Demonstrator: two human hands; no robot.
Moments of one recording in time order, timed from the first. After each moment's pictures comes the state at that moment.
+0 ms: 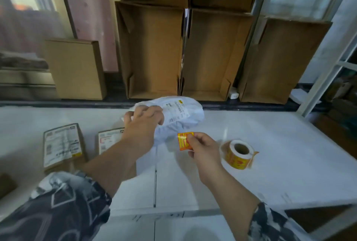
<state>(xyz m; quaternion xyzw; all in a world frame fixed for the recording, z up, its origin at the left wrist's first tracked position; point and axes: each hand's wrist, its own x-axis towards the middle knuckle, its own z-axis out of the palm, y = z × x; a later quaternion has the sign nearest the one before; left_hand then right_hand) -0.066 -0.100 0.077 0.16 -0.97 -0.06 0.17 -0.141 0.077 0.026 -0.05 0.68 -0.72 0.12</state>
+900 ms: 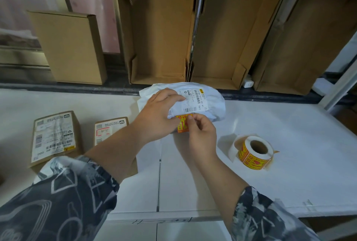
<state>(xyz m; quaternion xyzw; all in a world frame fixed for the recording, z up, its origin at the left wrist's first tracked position) -0.109 -0.113 0.057 0.06 -0.93 -0.29 0.22 -0.175 0.024 -0.001 -0.12 0.69 -0.72 0.03</state>
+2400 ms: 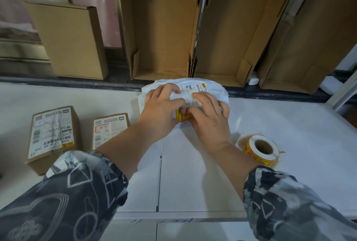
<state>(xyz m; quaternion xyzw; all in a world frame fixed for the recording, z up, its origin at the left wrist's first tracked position) -0.120 -0.111 0.046 0.07 -0.96 -0.11 0.26 -0.220 0.049 0.012 -0.45 0.83 -0.16 -0.30</state>
